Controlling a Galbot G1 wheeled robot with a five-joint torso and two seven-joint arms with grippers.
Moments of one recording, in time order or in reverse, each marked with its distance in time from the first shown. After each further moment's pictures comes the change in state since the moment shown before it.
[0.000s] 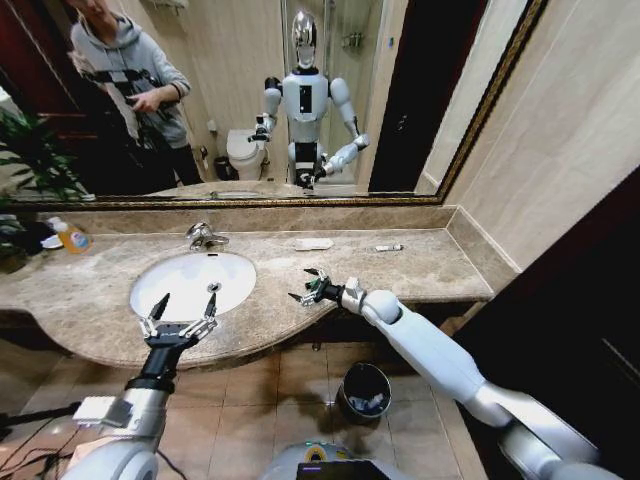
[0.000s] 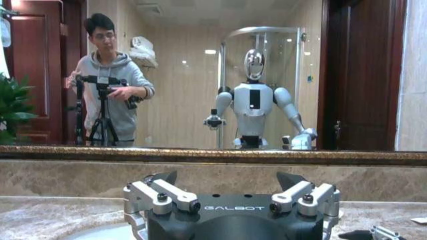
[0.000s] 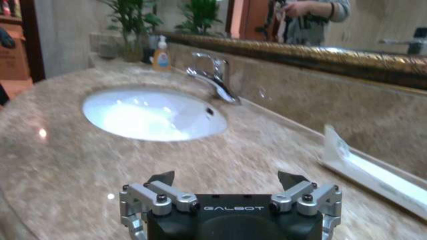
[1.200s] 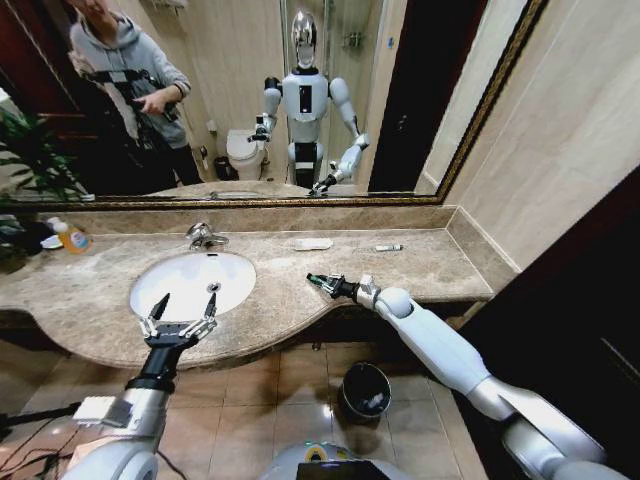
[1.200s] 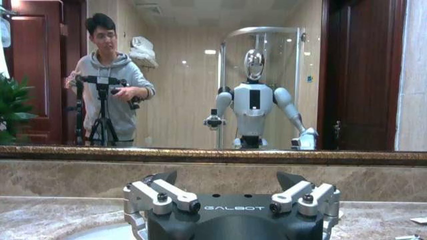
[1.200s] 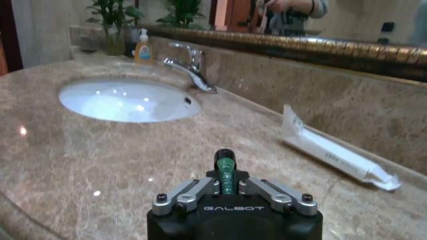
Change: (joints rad) left arm 0.000 0.000 0.000 0.000 0.000 0.000 0.000; right arm -0.027 -0.033 0.079 -0.043 0.002 0.051 -0.045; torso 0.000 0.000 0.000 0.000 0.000
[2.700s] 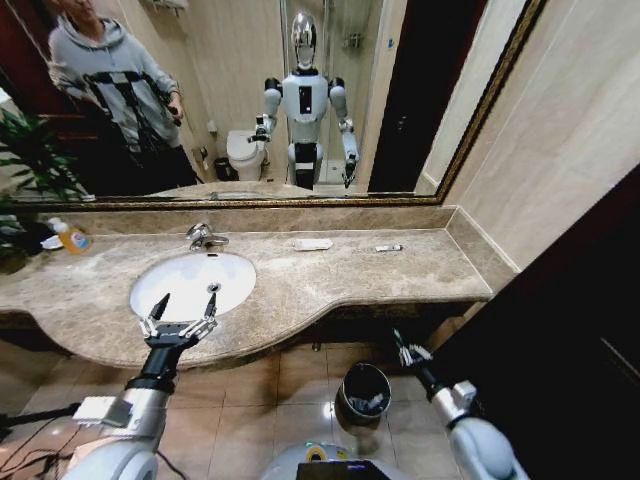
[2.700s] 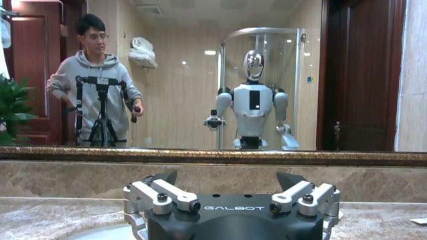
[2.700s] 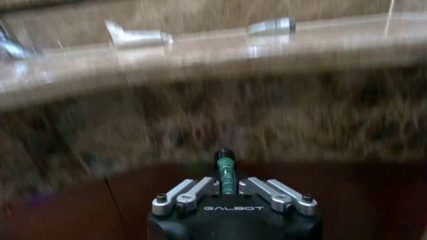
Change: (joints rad) left arm 0.000 0.000 0.000 0.000 0.000 0.000 0.000; right arm -1.047 0.258 0.741 0.314 -0.061 0.168 0.275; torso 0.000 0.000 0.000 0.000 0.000
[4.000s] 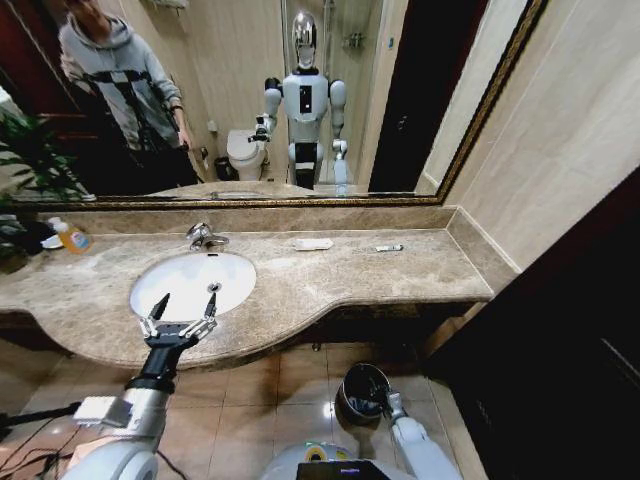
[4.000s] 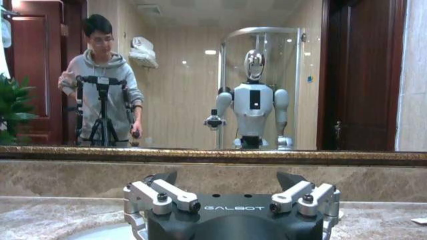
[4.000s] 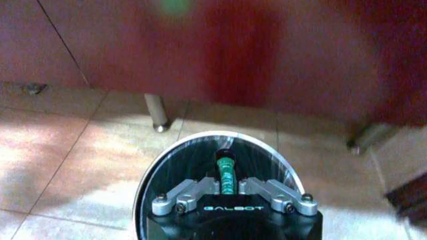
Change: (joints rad) left arm 0.000 0.000 0.000 0.000 0.000 0.000 0.000; right arm 0.603 0.158 -0.087 -1.116 -0.364 0.085 0.083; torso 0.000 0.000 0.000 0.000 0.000
